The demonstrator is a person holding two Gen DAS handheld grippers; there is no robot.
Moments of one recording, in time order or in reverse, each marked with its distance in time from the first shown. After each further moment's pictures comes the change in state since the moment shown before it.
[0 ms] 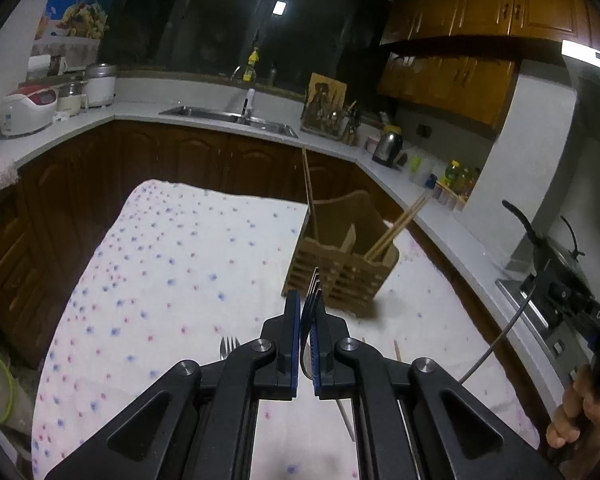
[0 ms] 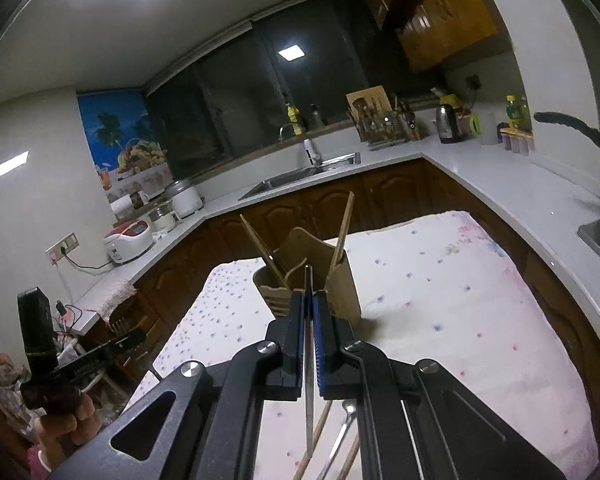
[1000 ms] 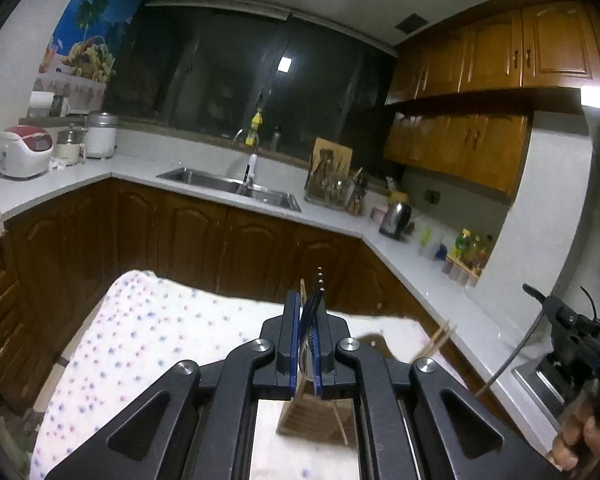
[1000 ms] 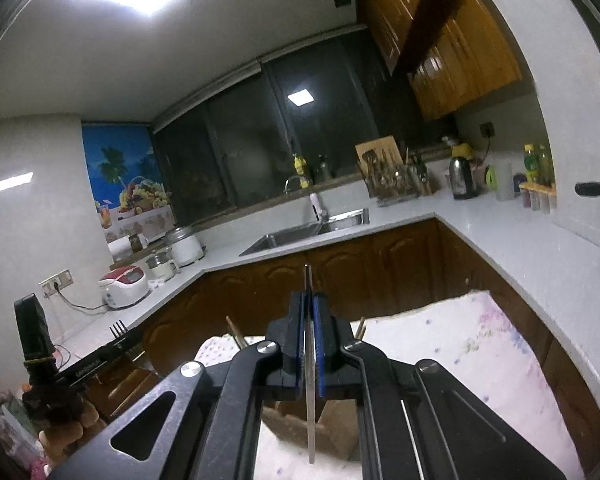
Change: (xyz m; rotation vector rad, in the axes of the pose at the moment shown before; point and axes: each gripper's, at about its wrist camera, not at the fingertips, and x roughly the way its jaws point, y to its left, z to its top) left arm 0.103 0.018 0.075 -0.009 -0.234 0.004; right arm 0.071 -0.012 0.094 -0.033 -0.186 0.016
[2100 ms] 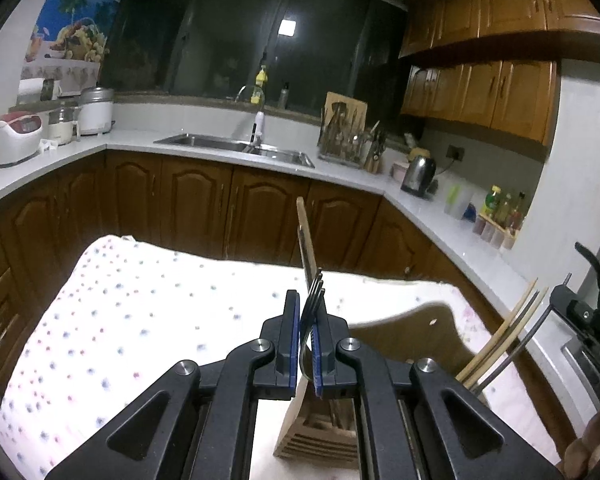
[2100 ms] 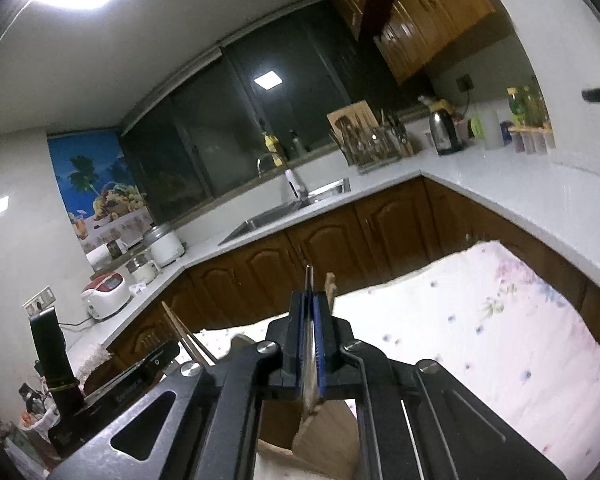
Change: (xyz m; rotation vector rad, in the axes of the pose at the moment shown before) left arm 0.142 -0.020 -0.044 0.044 0.132 0.076; right arm 0.093 -0.042 -0.057 0.135 0.073 -0.044
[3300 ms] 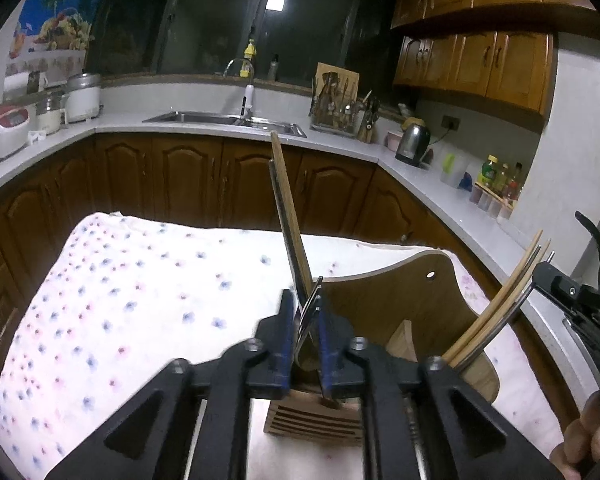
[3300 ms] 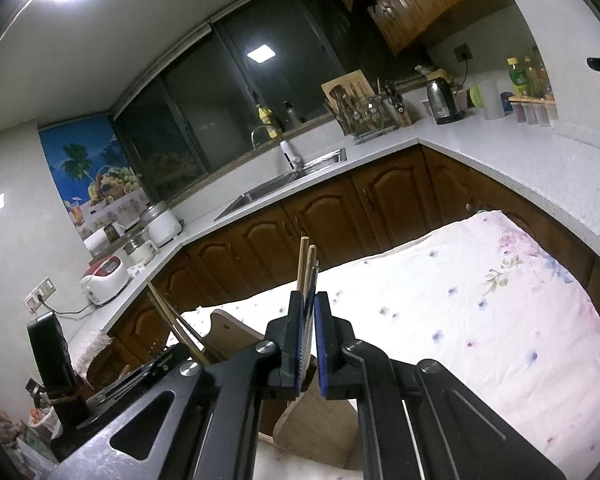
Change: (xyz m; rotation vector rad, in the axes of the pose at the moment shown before) left arm 0.007 -0.016 0.002 0.021 0.093 -0.010; right arm 0.020 -0.014 -0.008 0.023 0.095 -0.001
